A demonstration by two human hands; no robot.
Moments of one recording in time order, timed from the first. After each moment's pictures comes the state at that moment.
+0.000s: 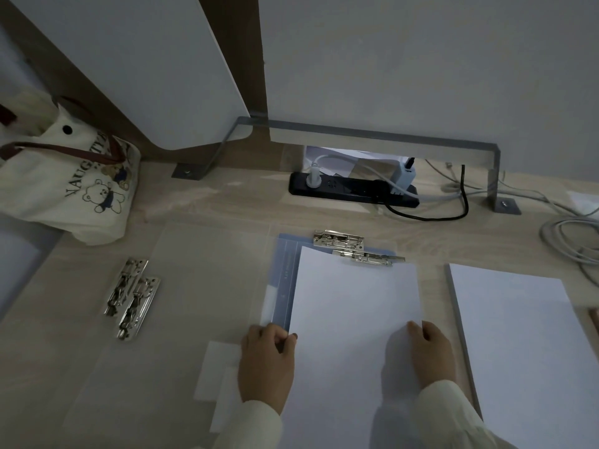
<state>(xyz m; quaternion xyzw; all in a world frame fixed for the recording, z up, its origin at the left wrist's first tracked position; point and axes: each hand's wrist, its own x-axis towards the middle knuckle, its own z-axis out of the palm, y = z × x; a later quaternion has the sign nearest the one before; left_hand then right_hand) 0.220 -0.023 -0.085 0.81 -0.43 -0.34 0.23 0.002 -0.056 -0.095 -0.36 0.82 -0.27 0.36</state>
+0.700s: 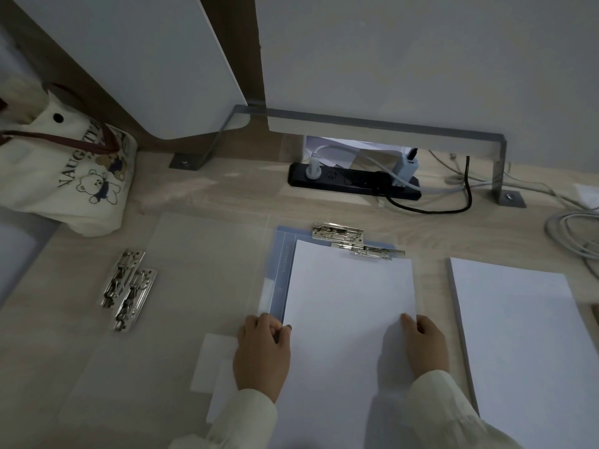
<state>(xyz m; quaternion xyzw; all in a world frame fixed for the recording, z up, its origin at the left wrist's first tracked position) 0.219 -0.029 -0.084 0.82 -0.44 -0.32 0.18 0.005 -0.062 -0.100 -0.35 0.83 -0.23 0.36</state>
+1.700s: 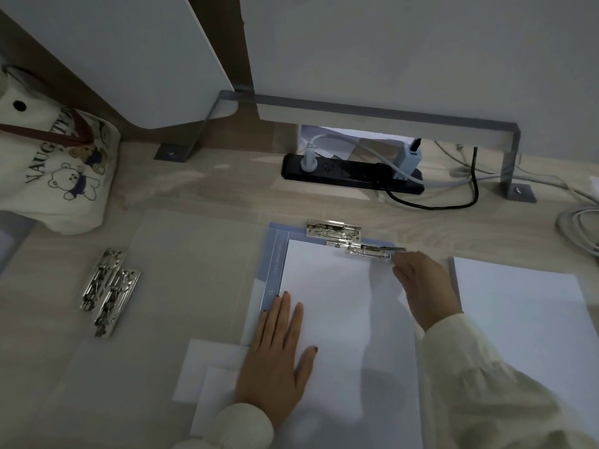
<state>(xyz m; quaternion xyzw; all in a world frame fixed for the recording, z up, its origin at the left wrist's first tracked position) 0.214 -0.018 -0.133 0.65 -0.74 -0.14 0.05 0.015 -0.144 -0.047 -0.22 0.65 -0.45 0.57</state>
